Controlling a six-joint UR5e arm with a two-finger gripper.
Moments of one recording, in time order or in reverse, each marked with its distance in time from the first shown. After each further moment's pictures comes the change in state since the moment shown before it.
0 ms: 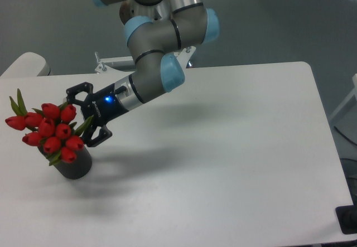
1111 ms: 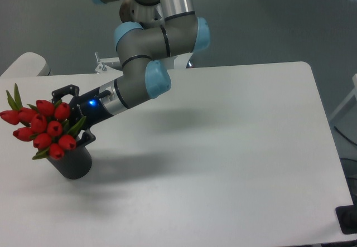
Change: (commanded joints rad) arm -0.052 0.017 0.014 0.015 -0.006 -0.090
